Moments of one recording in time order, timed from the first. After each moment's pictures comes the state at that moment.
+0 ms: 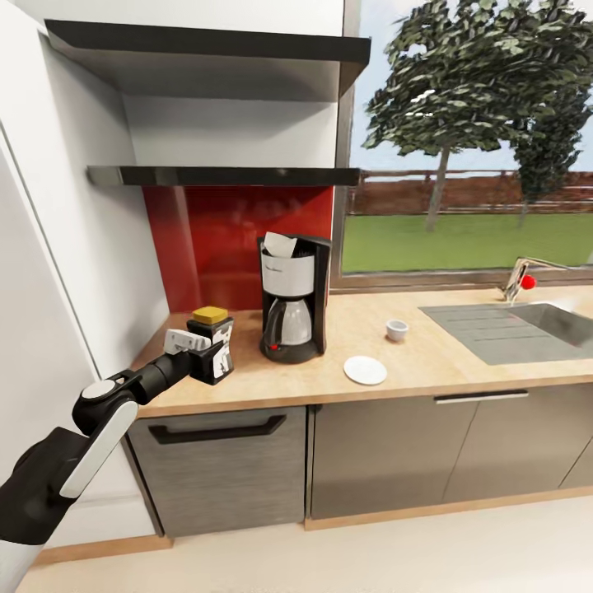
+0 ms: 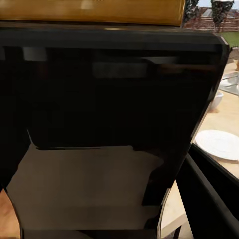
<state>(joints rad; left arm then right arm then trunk) -0.59 0.38 -0.31 -1.57 0.53 0.44 -0.15 -0.02 -0.13 -0.17 -0.77 0.01 0.01 -0.18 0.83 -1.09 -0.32</state>
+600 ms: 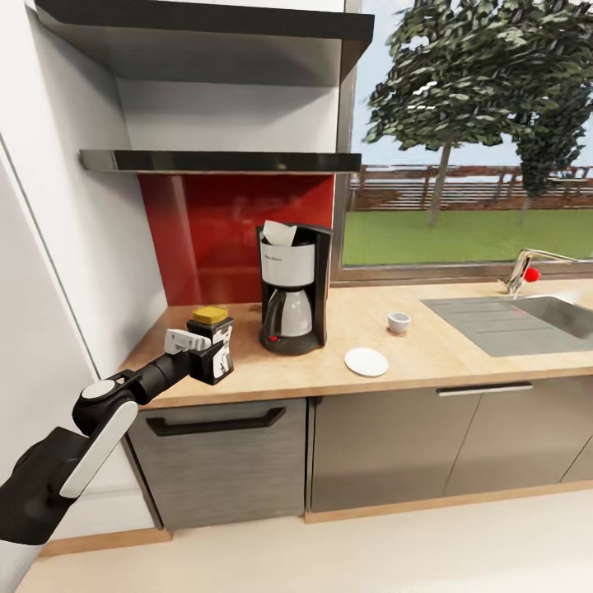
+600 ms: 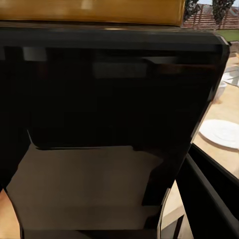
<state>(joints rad) -0.59 0.38 -0.31 -1.57 0.53 0.44 -0.15 -0.02 -0.13 -0.17 -0.77 0.01 0.01 -0.18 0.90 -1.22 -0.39</state>
